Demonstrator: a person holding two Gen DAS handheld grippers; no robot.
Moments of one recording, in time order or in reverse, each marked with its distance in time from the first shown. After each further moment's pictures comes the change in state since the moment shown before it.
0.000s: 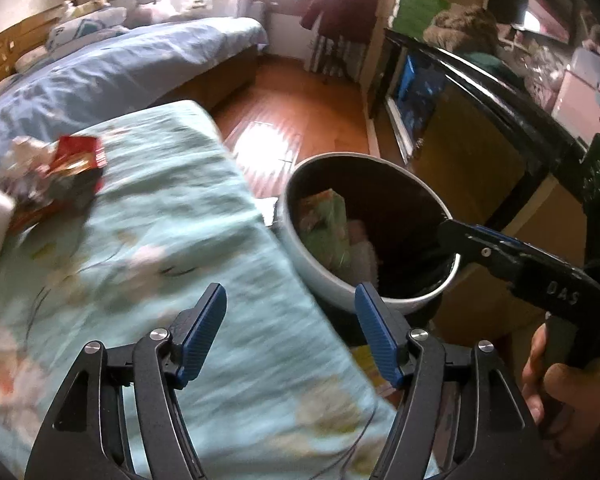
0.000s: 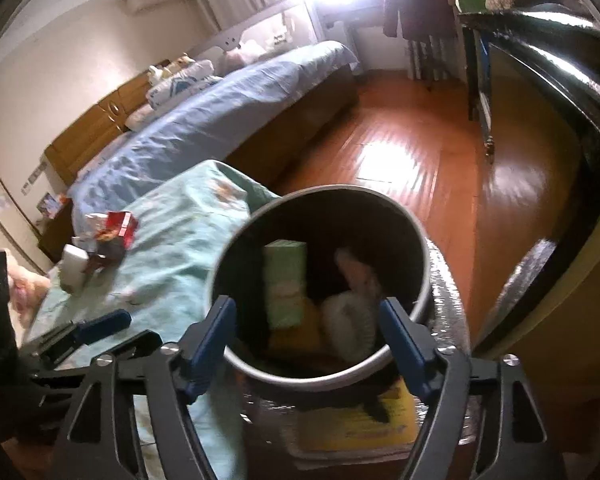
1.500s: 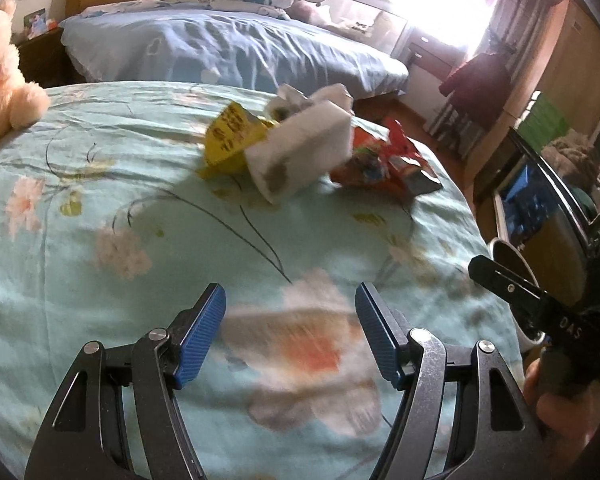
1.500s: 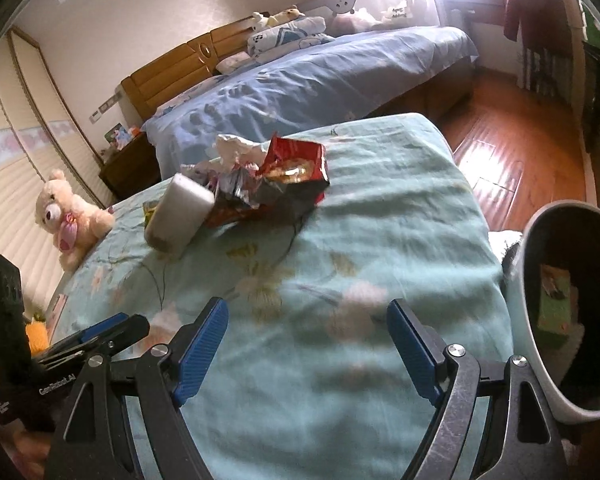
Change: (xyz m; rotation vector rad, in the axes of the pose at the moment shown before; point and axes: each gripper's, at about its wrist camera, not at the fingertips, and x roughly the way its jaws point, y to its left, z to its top) left arm -0.071 0.234 -0.059 -0.427 -0.093 0.186; right arm 0.095 0.195 -0.014 -0.222 0.113 0.210
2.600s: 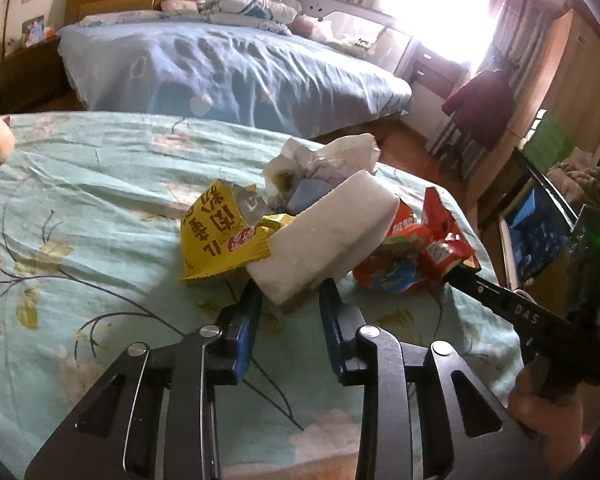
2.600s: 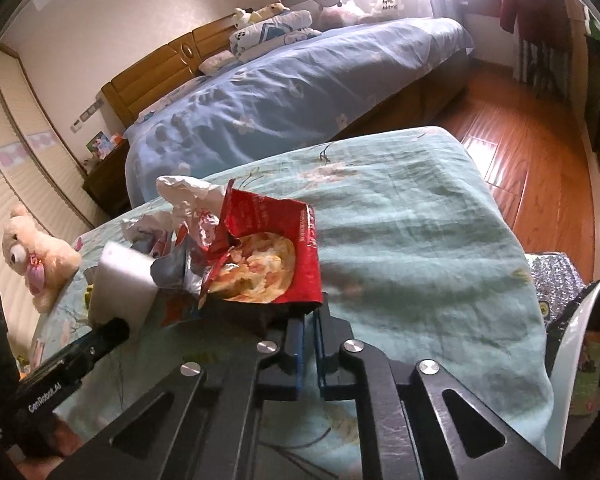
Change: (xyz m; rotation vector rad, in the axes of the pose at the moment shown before) left arm 0.046 0.007 0.058 0.001 -0.068 -0.009; right arm 0.058 -0.014 0.046 0.029 0.009 -0.029
